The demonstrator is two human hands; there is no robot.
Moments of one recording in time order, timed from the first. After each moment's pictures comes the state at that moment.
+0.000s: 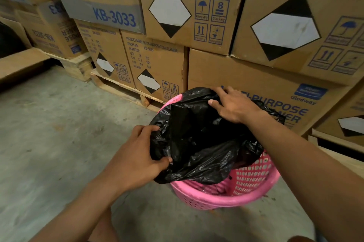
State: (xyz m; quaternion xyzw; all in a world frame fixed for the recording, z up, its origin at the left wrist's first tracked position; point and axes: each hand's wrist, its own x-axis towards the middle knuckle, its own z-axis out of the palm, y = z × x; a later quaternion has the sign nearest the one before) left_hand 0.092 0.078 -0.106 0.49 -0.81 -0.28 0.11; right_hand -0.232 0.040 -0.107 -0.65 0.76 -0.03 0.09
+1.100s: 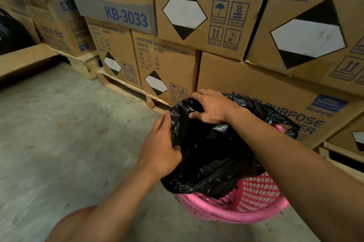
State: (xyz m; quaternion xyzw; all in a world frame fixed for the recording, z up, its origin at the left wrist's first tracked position) left_hand 0.048 0.052 -0.127 0.51 -0.78 -0.30 0.22; right_hand -0.170 -0.013 -0.100 -0.75 0.65 0.02 0.10
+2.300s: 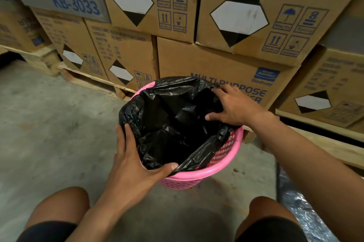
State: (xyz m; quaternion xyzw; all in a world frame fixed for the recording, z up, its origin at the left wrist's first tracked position) left_hand 0.062 0.151 -0.127 0.54 -0.73 -0.38 0.17; right_hand -0.265 0.137 -0.089 -0.63 0.78 0.01 0.08
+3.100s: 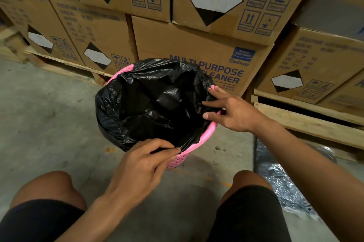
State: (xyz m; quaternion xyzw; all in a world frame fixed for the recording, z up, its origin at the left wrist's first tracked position) left_hand 0.033 0.188 -0.144 0.21 -0.91 -0.21 0.30; right_hand -0.271 0.227 -0.096 -0.64 0.74 -0.10 0.19
